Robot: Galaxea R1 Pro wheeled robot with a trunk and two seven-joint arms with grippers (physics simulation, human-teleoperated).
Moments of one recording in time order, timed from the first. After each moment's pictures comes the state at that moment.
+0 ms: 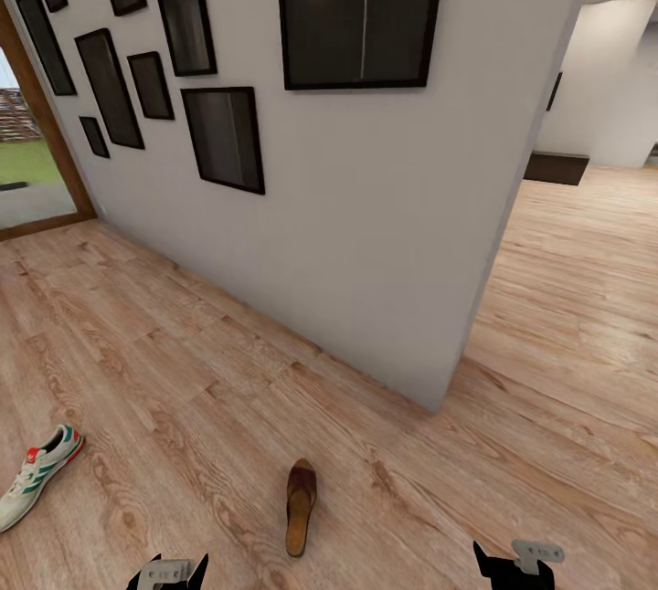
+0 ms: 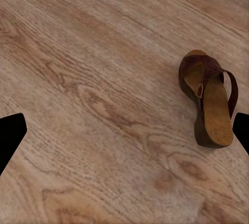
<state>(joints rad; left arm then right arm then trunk) -0.20 0.12 0.06 -0.38 0.14 -0.50 -0.25 -0.40 -0.18 -0.19 -0.11 -0.01 -0.44 0.18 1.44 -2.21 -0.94</state>
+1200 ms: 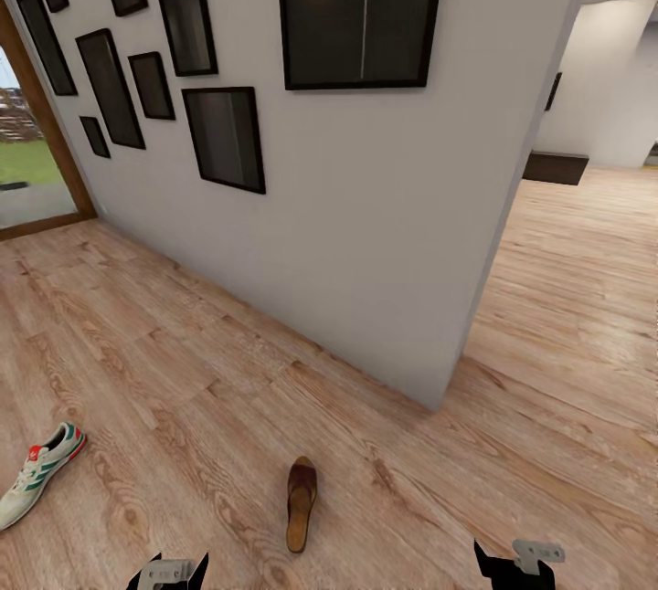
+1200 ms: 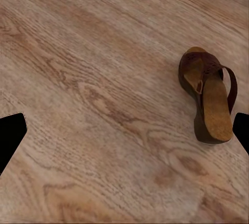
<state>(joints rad) -0.21 0.12 0.06 -0.38 0.13 -0.50 -0.25 -0.40 -0.18 -0.19 -0.11 -0.01 -0.44 0.18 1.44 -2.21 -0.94</state>
